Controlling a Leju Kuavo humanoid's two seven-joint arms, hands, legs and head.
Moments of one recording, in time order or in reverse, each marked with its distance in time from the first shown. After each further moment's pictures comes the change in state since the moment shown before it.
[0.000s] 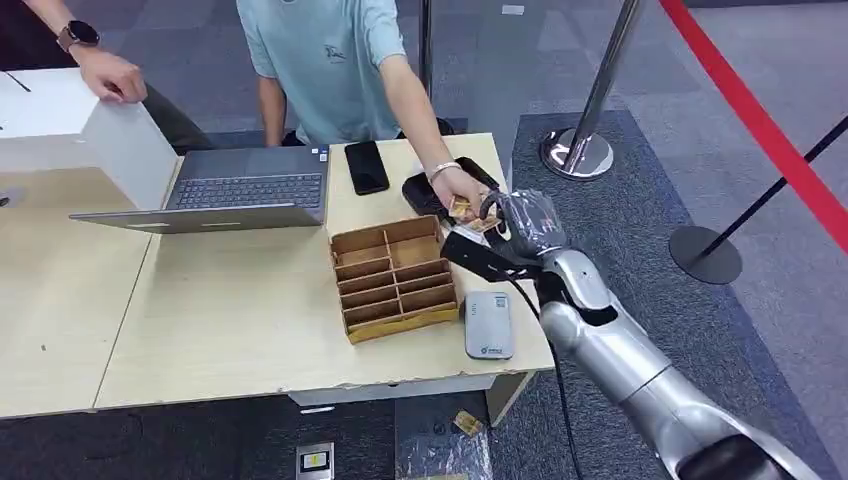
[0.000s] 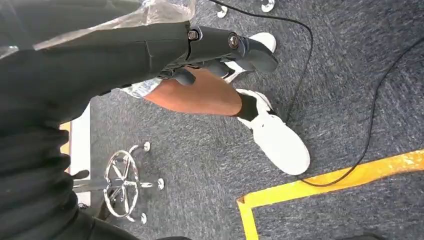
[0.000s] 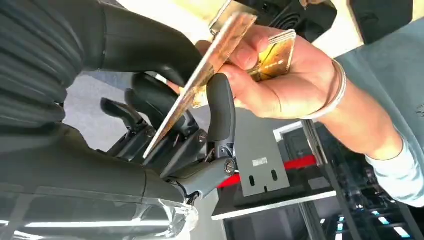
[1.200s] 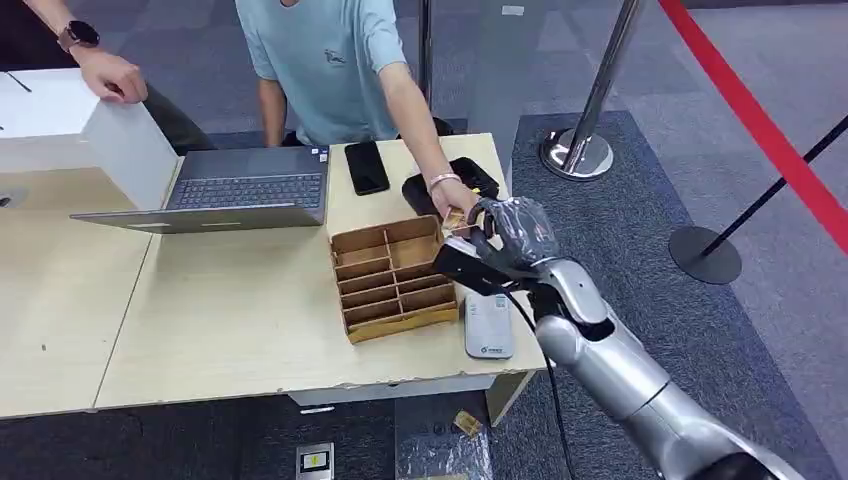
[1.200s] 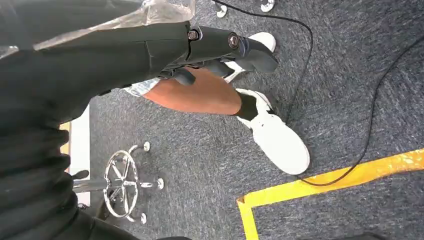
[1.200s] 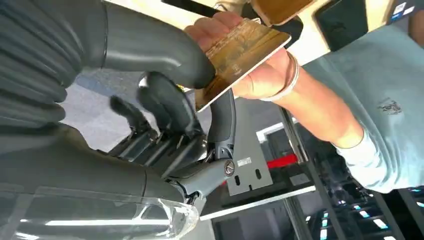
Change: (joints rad) left arm 0.001 -0.001 0.000 0.000 -0.001 0.000 -0.001; right arm 0.057 0.001 -0.001 -0.124 -0.005 0.012 0.009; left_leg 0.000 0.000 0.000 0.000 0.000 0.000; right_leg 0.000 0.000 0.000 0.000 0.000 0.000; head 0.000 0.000
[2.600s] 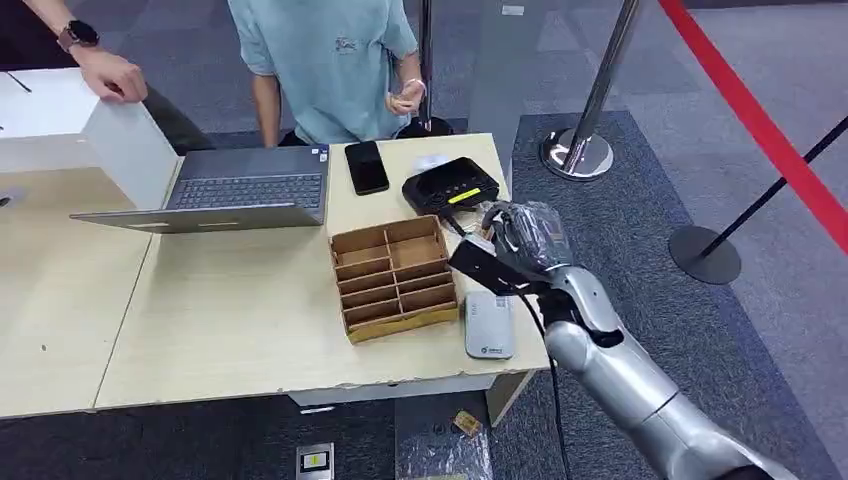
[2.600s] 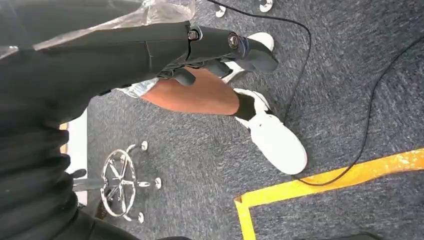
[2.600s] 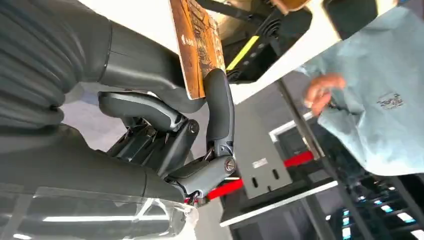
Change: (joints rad) left arm 0.001 -0.002 0.000 0.000 0.011 0.008 -0.012; right arm 0.058 -0.016 -0.046 -0.017 -0.054 -0.066 0.003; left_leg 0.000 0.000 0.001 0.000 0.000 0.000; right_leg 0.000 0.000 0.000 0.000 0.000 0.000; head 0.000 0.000
